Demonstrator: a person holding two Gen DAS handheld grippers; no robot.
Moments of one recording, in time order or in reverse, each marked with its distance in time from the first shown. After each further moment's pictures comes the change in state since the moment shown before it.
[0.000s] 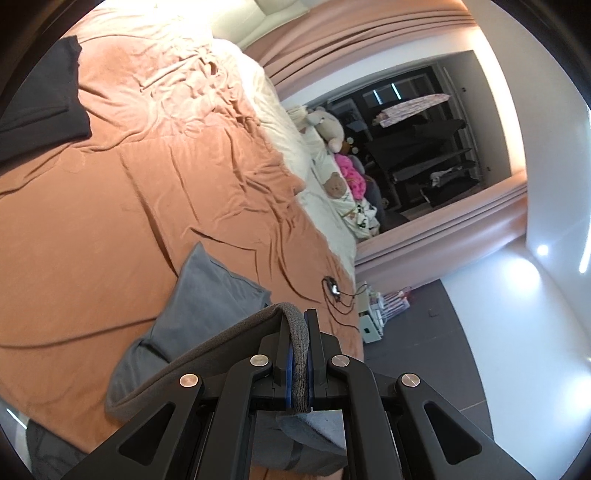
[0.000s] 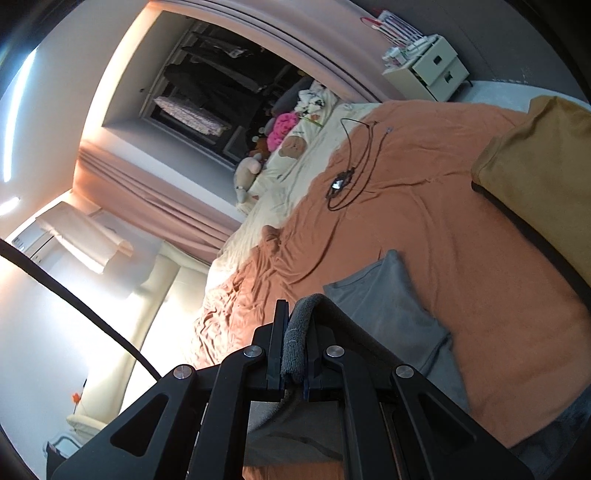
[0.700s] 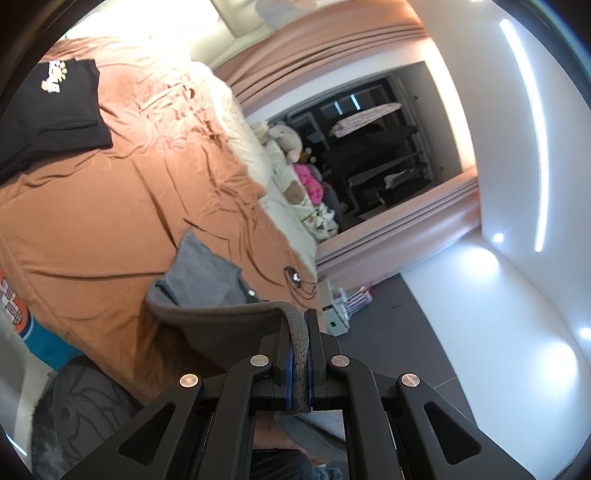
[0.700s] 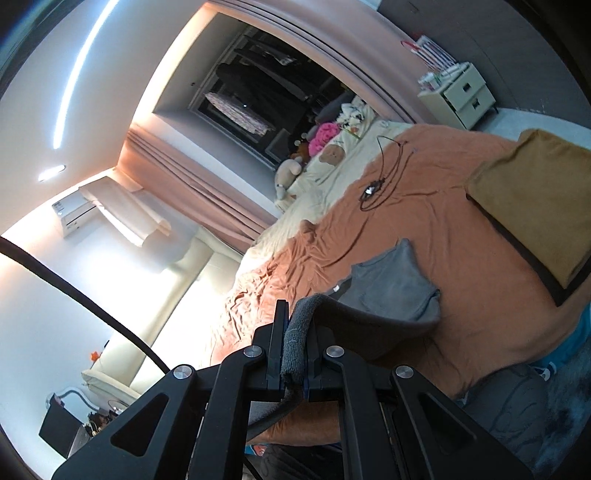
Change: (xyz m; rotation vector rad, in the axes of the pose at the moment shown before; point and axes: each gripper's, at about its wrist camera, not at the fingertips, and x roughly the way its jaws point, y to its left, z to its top) left arm -0.164 -0.005 -0.088 0.048 -0.044 -0.148; right arm -0.159 0.002 -0.067 -0.111 -0.020 0.102
